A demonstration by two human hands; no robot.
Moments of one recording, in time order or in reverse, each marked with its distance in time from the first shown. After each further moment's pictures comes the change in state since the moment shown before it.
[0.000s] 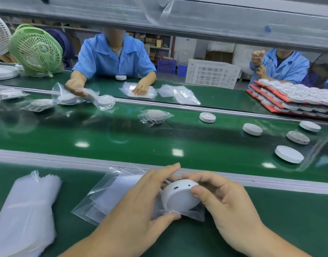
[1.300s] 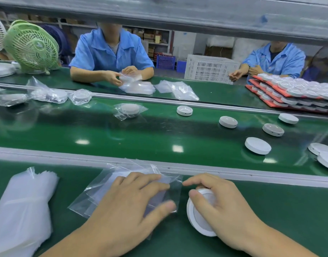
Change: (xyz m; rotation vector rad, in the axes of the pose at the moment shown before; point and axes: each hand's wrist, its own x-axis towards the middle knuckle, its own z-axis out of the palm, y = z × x) left_hand -0.004 -0.010 -0.005 0.445 -0.205 -0.186; right_hand -0.004 0.008 -0.014 -0.678 -0.043 -0.083
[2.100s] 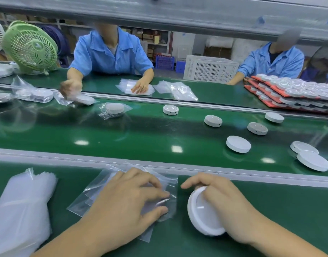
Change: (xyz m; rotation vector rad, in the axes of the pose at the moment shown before) left_hand 0.007 0.002 -0.011 0.139 -0.026 0.048; right_hand 0.008 0.001 -0.009 0.258 -0.153 0.105
